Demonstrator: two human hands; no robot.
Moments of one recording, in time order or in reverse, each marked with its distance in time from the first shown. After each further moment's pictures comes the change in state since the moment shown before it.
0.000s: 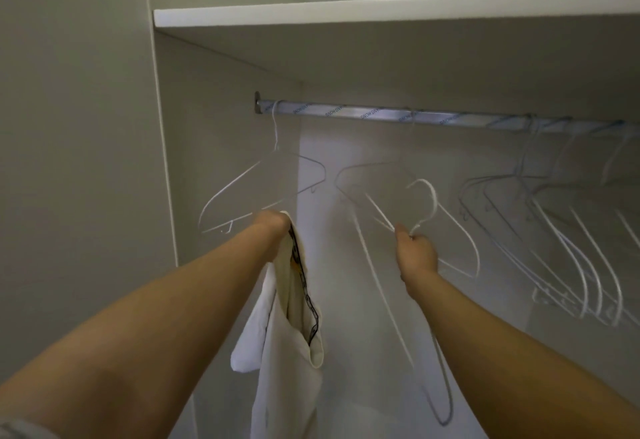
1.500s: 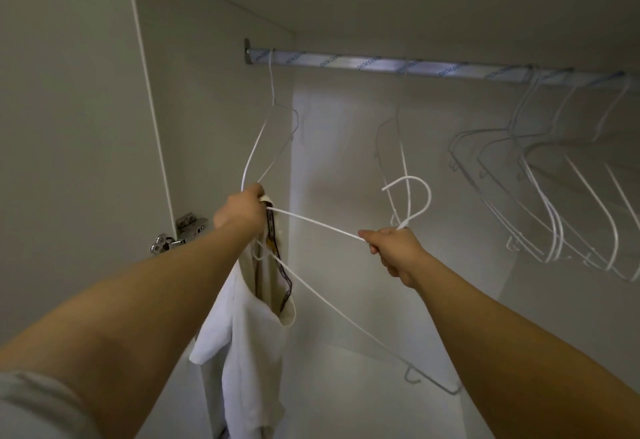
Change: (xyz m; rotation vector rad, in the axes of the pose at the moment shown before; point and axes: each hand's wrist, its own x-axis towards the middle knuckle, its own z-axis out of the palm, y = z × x) left_hand 0.031 -0.056 -0.037 1.025 0.151 0.481; right_hand -0.053 0.025 -0.017 -0.144 -0.419 0.134
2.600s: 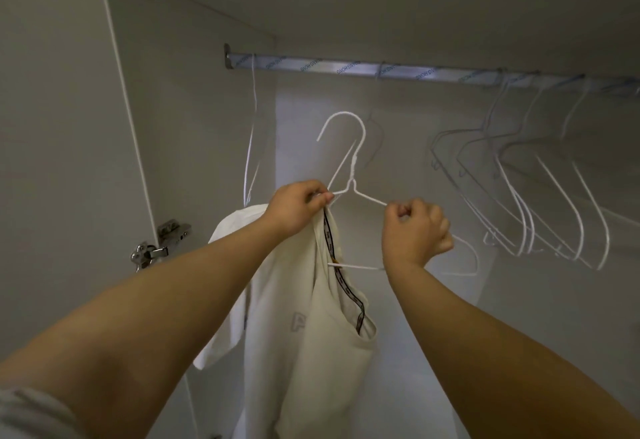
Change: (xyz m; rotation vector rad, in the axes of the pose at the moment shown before) left_hand -0.020 0.069 0.012 -0.347 -0.146 0.524; right_hand -0.002 -0.002 0.001 -0.218 1.008 -0.331
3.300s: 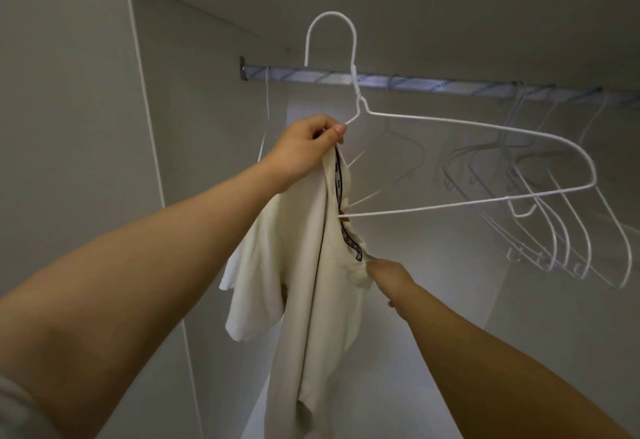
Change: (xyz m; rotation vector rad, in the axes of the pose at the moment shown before) left_hand 0.027 0.048 -0.068 -0.309 0.130 0.119; right_hand -0.012 0.020 0.018 -0.112 -1.000 0.343
